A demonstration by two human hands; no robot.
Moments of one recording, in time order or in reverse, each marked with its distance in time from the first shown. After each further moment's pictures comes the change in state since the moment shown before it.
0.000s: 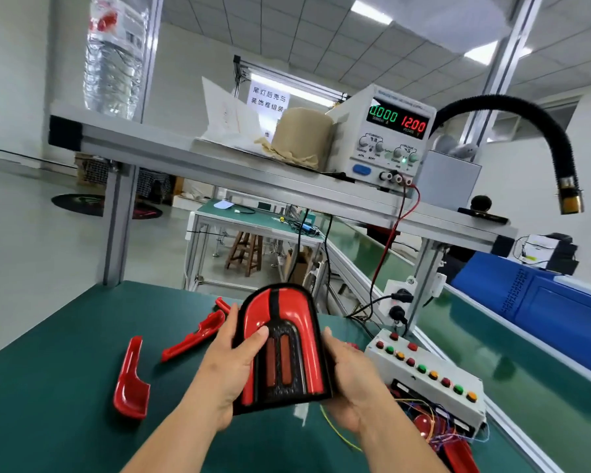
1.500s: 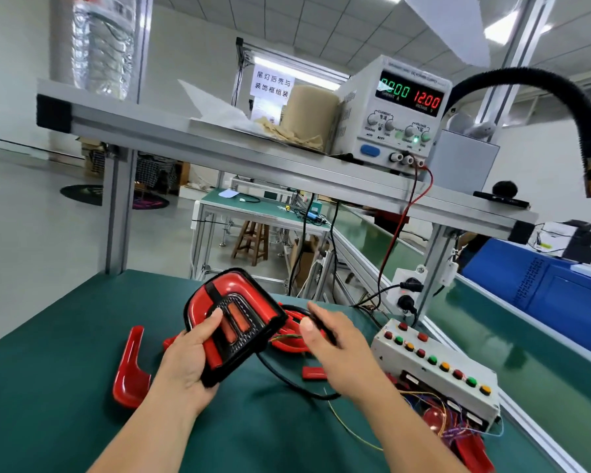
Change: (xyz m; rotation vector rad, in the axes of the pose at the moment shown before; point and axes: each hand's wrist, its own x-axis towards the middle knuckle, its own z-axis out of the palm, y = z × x) left_hand 0.020 0.002 -0.034 -0.429 0.139 -0.079; right_hand 0.015 0.004 -0.011 -0.849 0.027 -0.461
